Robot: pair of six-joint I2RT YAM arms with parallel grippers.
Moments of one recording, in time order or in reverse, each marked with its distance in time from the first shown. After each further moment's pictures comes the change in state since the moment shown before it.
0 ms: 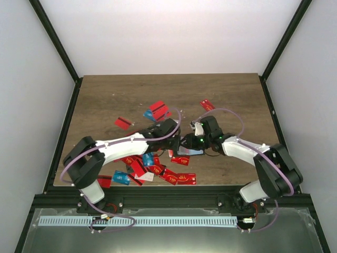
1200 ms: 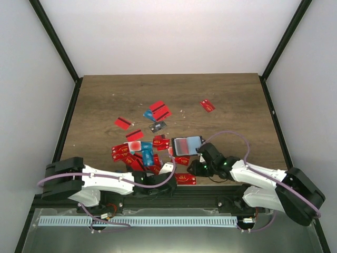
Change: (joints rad) left arm -0.507 -0.302 -0.494 0.136 -0.169 -0.430; right arm 0.272 -0.295 -0.284 -0.187 0.293 0.201
